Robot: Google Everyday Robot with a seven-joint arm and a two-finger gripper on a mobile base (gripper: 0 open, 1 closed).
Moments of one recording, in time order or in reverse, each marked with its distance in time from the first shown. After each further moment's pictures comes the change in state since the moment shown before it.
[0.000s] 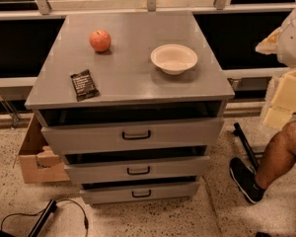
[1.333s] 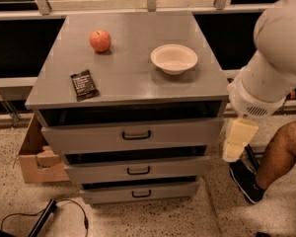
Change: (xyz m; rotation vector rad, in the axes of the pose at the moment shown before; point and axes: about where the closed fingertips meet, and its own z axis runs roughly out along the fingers) arm 0.006 0.005 0.125 0.020 0.098 -0.020
